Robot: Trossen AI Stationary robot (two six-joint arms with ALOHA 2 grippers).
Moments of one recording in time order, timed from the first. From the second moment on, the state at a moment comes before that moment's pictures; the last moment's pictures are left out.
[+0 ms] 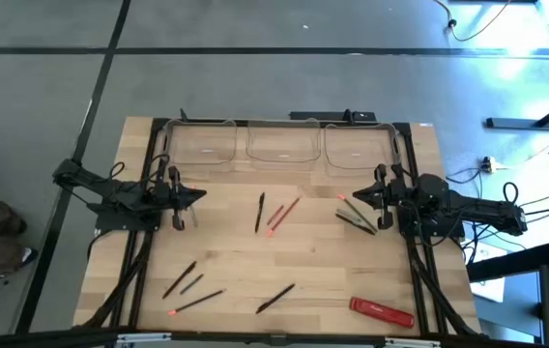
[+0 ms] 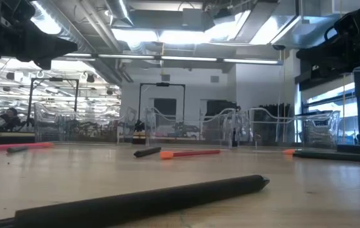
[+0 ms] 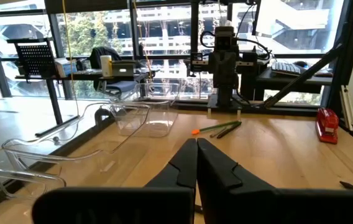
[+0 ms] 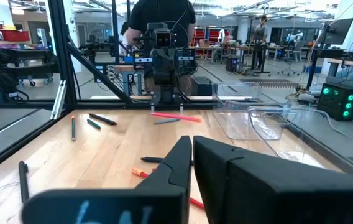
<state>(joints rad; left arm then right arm) -0.39 0.00 0.02 0.02 -0.63 0.02 -0.14 0.00 0.01 0.05 -0.12 -0.01</state>
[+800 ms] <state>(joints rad) -0.39 0.00 0.02 0.02 -0.63 0.02 -0.14 0.48 0.73 -0.57 0.04 0.15</state>
